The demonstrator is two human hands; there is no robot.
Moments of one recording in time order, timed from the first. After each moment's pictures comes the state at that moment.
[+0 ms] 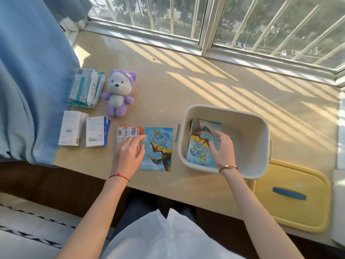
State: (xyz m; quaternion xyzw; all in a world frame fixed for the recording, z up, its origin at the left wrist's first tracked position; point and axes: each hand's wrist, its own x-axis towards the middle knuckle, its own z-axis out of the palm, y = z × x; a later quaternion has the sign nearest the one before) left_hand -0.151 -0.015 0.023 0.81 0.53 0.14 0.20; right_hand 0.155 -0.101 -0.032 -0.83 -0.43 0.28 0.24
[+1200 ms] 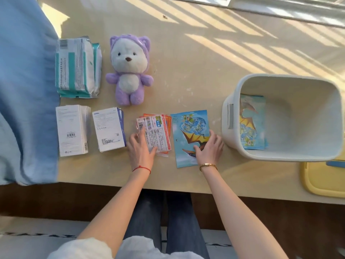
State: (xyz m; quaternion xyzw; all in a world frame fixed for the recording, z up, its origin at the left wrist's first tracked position) left_hand -0.261 0.046 -0.168 0.71 0.64 -0.02 0.29; right_hand -0.066 -0.048 -0.167 -0.93 -0.27 0.23 0.10
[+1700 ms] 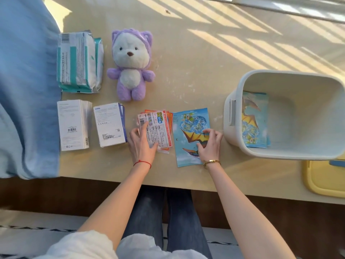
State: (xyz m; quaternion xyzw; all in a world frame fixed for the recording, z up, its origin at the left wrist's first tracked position) left_hand -0.258 0.050 -0.168 0.69 0.65 0.01 0.31; right_hand -0.059 -0.053 -0.169 -0.88 -0.30 0.29 0.23
